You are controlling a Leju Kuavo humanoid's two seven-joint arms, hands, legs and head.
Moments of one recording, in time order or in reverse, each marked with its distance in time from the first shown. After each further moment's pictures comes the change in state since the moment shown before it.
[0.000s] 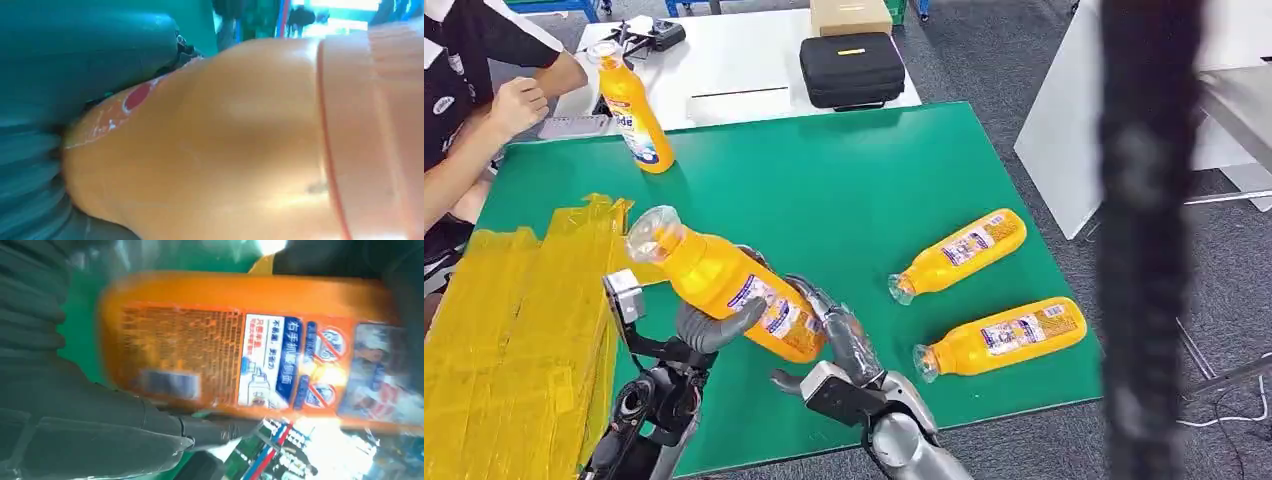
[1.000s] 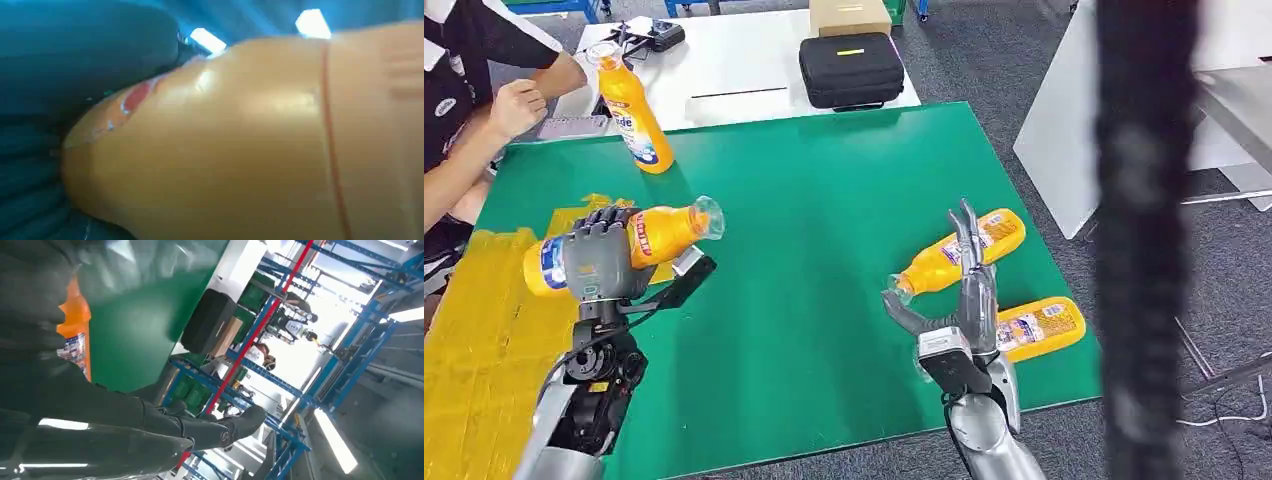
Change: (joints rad) left arm -0.213 0.071 0.273 0.332 -1.810 0.925 0.413; right arm 0.078 -0.108 -0.214 -0.327 0.009 -0.266 0.023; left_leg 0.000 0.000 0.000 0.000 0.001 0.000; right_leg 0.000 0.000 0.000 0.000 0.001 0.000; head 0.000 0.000
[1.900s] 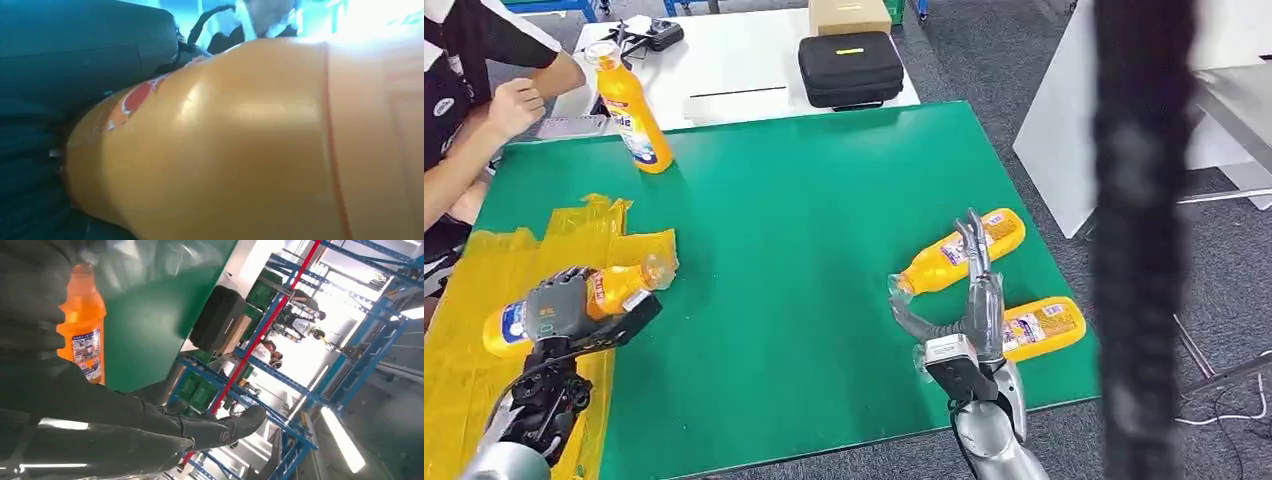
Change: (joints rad) left arm -0.027 0.153 0.193 0.365 0.024 0.003 -0.214; right arm 0.023 -0.023 0.000 0.011 -0.019 -0.022 -0.008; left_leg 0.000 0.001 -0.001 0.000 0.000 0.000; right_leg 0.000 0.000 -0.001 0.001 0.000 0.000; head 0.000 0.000
